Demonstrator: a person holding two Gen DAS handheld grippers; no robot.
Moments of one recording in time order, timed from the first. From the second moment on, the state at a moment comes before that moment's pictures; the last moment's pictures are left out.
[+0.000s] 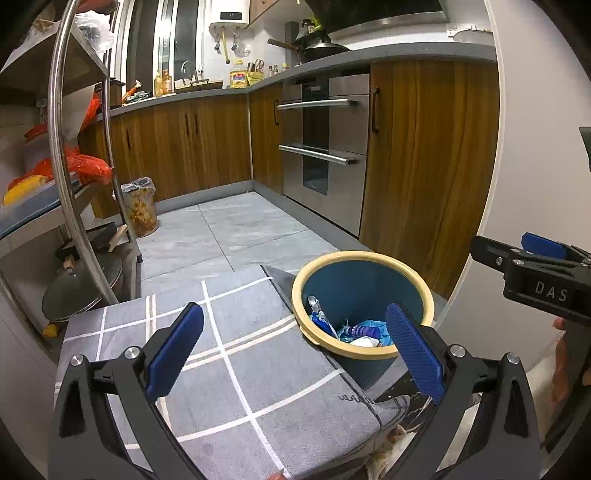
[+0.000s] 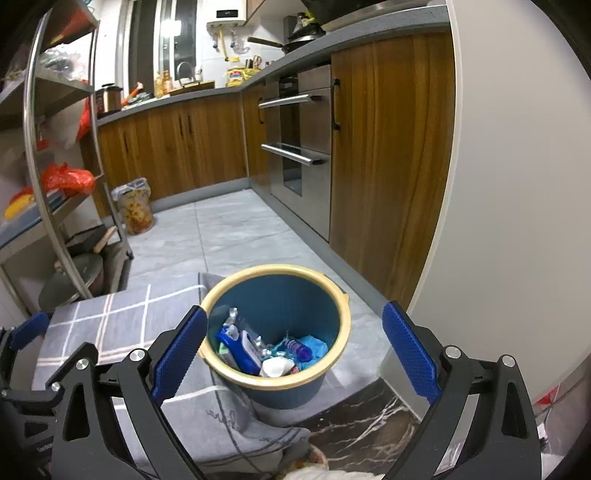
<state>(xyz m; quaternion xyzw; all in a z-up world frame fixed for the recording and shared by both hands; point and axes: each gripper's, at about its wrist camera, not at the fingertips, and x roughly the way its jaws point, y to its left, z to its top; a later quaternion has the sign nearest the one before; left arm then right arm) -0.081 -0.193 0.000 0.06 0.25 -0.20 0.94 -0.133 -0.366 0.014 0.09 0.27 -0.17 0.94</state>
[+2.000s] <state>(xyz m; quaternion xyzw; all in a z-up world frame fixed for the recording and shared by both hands) -0.088 -0.201 0.005 0.09 0.23 -0.20 0.95 -0.133 -0.368 0.013 0.08 0.28 -0.17 0.94</state>
